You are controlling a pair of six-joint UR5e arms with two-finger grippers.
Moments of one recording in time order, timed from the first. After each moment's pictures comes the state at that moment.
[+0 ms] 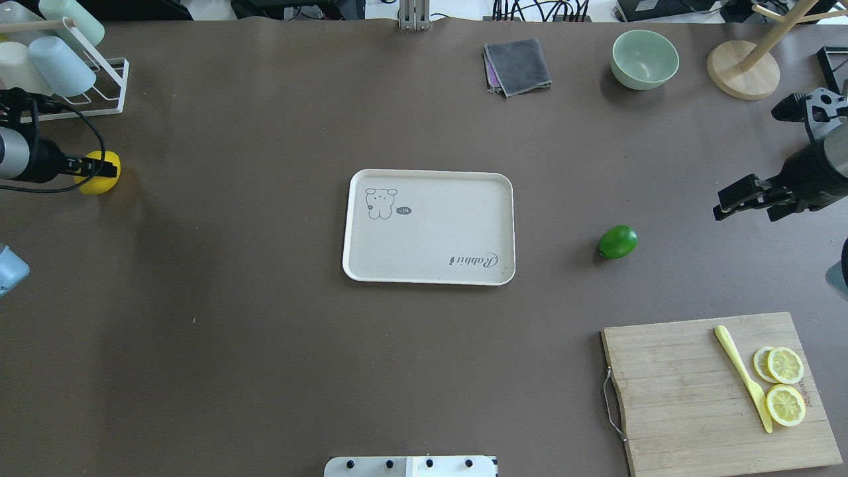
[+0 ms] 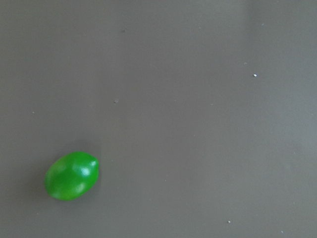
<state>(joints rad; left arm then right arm) -1.01 -1.73 -1.33 -2.50 -1.97 -0.78 1.06 -1.57 1.93 -1.40 2.29 0.70</state>
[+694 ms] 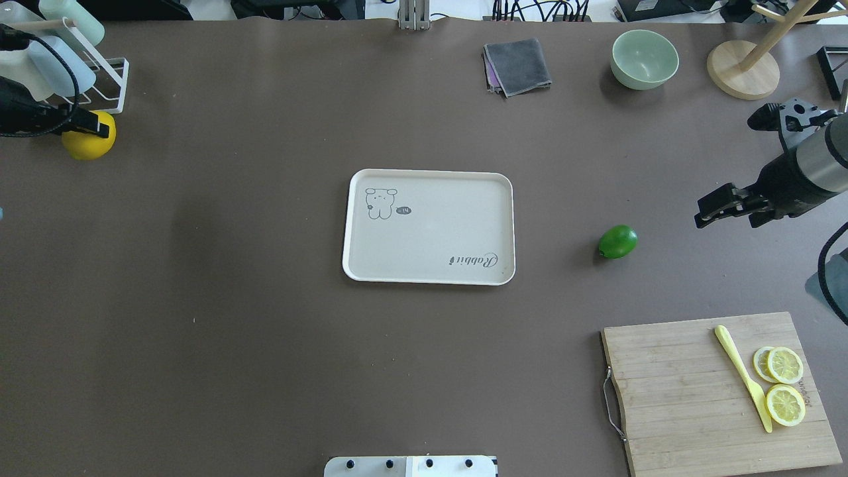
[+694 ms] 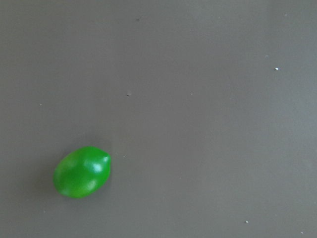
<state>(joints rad) -1.15 -1.77 -1.58 -2.22 -2.21 -0.79 0.99 -1.54 1.94 -1.40 2.25 0.77</state>
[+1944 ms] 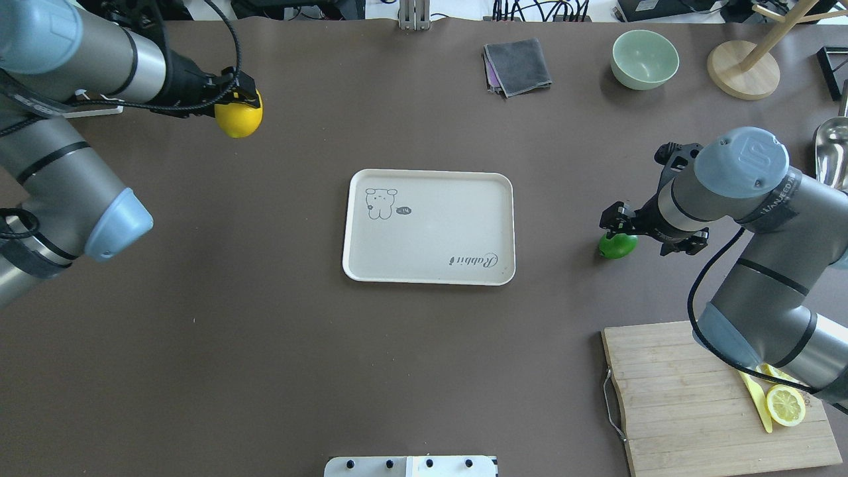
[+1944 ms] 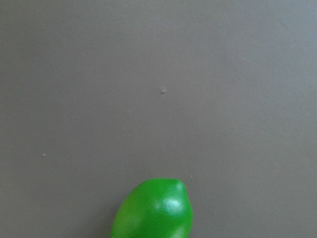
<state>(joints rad) -0.88 -2.05 -1.69 -2.05 -1.93 -1.22 0.73 -1.39 1.83 -1.39 1.97 1.36</state>
